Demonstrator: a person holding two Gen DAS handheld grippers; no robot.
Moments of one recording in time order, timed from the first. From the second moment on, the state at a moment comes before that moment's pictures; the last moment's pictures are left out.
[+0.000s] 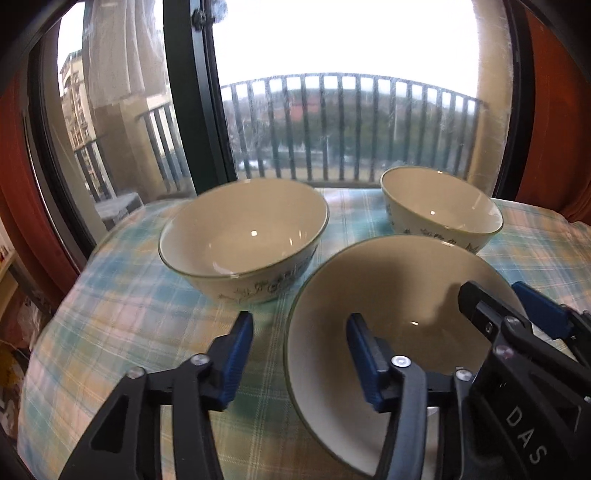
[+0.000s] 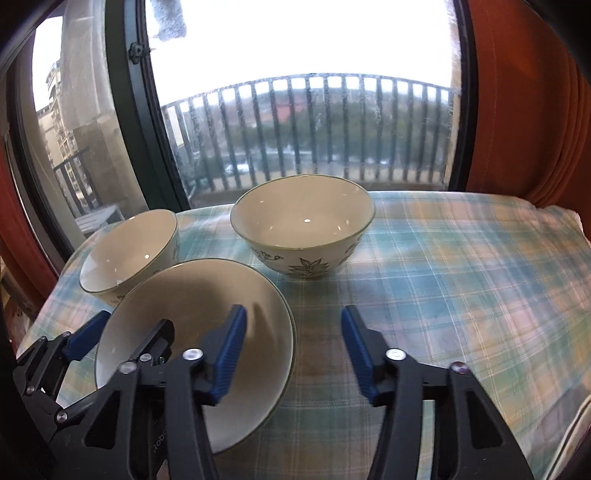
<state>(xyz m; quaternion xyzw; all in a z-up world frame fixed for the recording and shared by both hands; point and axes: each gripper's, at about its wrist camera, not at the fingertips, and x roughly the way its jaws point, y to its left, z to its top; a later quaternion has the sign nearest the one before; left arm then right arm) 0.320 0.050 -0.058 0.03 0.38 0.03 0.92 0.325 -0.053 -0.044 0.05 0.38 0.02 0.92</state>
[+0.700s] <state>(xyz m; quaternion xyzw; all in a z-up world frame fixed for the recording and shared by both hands) 0.299 0.046 -0.050 0.02 0.39 0.01 0.92 0.303 -0.052 -0.037 0.04 0.40 0.05 0.92</state>
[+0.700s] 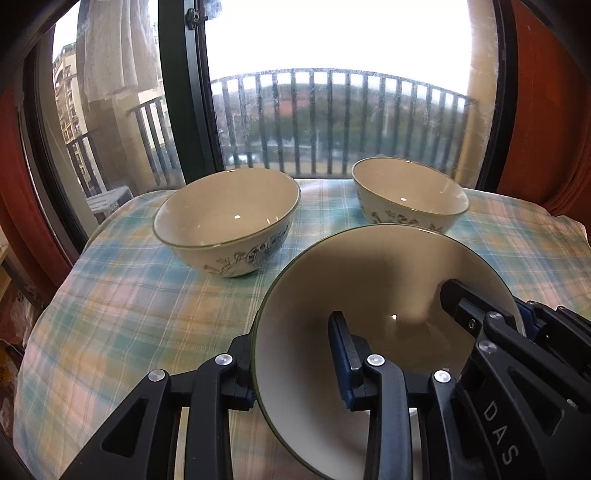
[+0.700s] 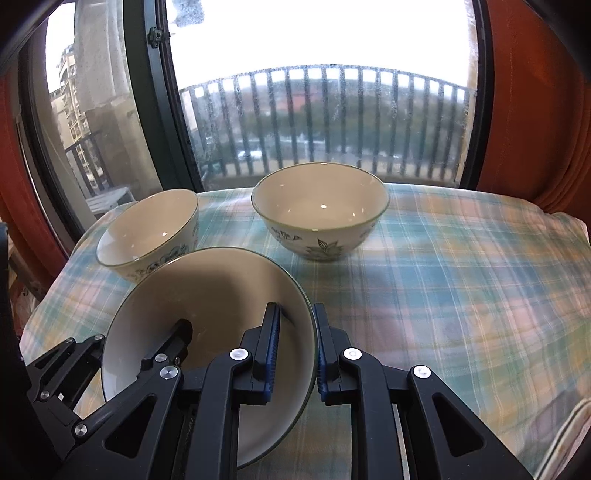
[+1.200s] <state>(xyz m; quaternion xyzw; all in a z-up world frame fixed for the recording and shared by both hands) 0.239 0.010 -0.046 0.03 0.39 -0.02 0.92 0.235 -0.088 -0.028 0.03 0.41 0.03 0.91</state>
